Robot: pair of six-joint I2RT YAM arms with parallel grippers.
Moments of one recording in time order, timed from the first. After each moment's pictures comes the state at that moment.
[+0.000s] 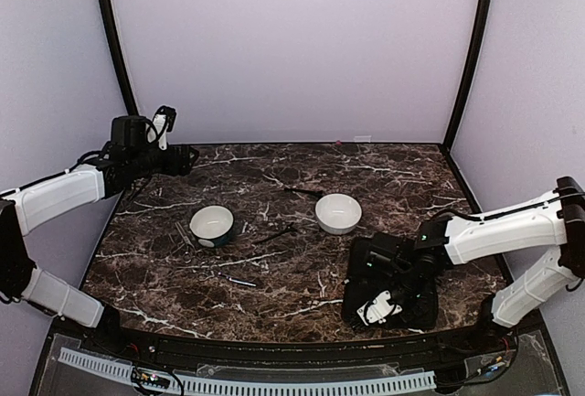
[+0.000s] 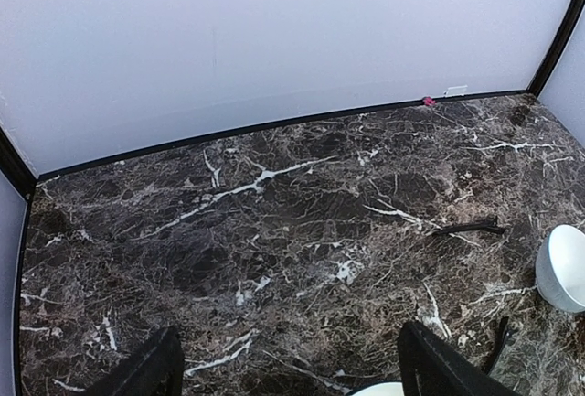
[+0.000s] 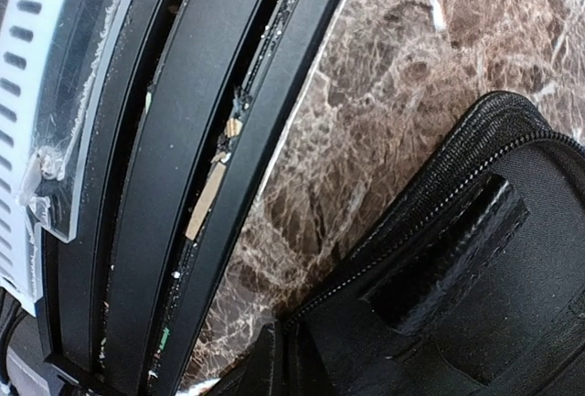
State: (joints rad) left arm -0.25 1.32 0.94 -0.05 0.07 -0.05; right arm 1.08 1.43 0.73 -0.84 -0.22 -0.90
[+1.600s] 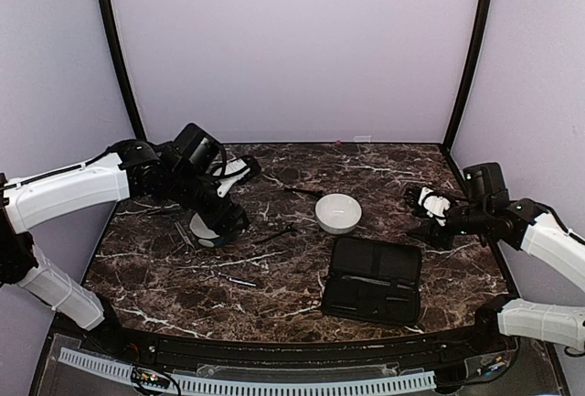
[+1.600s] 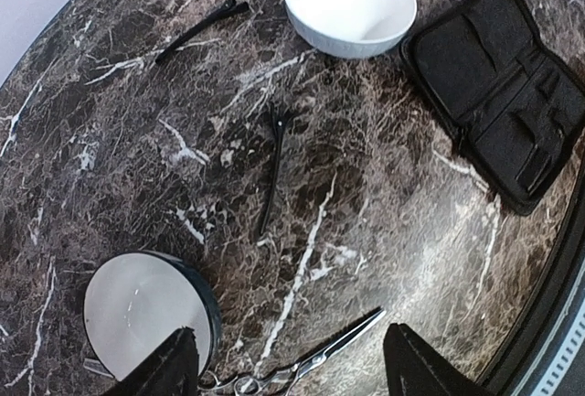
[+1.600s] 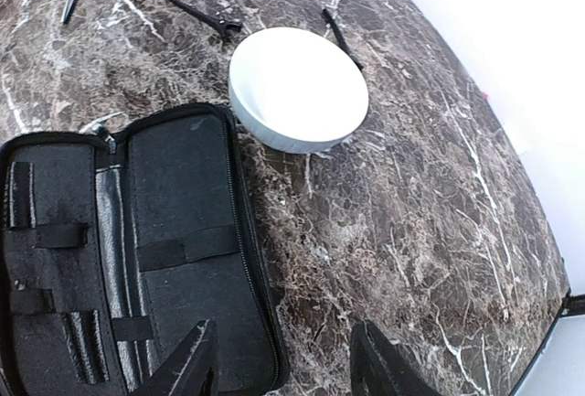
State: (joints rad) left arm -0.80 1.41 1.21 -0.72 0.03 0.08; right arm 0.36 0.88 0.65 -0.52 -0.37 -0.74
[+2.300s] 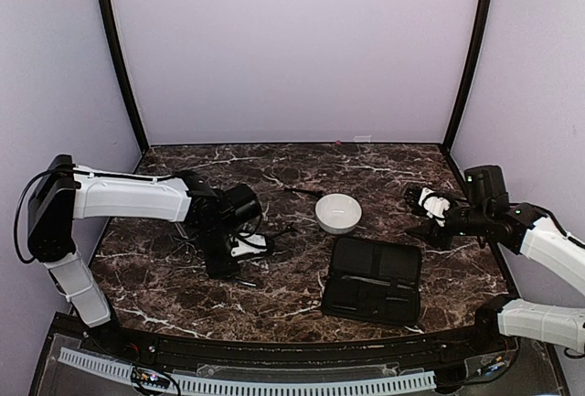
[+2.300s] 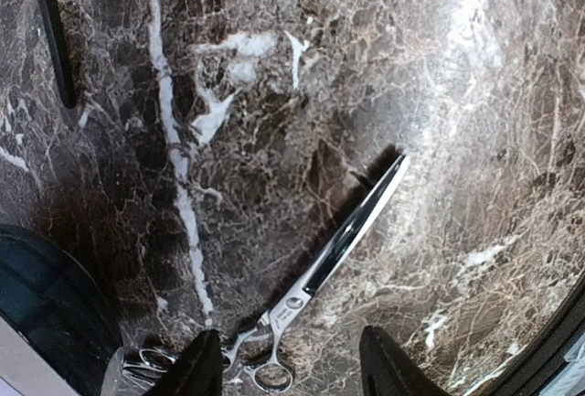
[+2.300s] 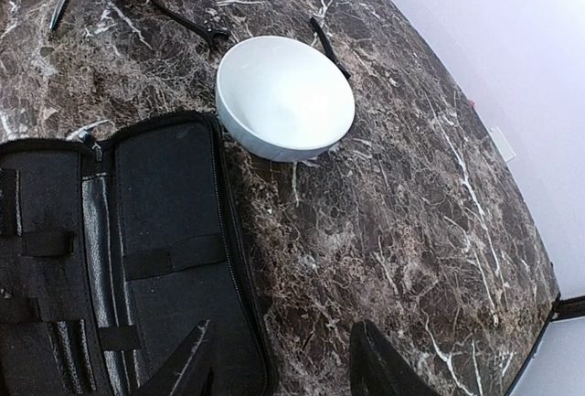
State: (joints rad) left arm -0.89 1.71 1.16 -0.93 -0.07 0.41; right arm 0.35 0.86 0.60 -0.44 -0.36 -0.73
